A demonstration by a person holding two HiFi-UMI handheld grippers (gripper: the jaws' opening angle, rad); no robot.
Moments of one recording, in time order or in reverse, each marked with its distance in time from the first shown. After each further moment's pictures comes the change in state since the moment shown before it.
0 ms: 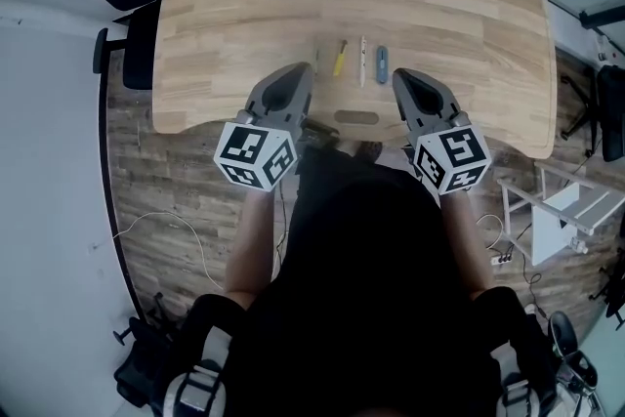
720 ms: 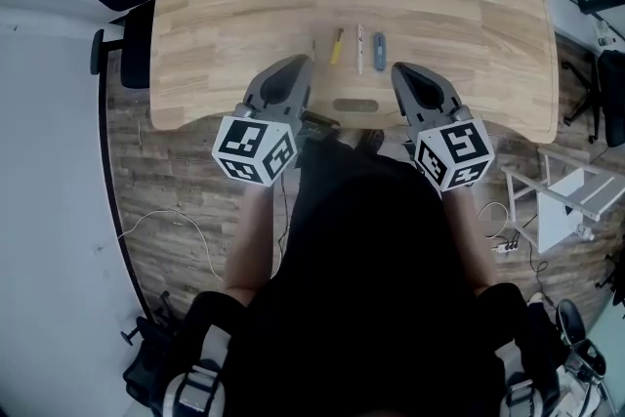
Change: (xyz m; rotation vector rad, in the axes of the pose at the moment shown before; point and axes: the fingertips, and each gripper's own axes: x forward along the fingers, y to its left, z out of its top) left arm -0.003 -0.011 -0.008 0.018 0.035 -0.015; right arm -0.015 0.008 -0.008 0.004 0.009 -0.017
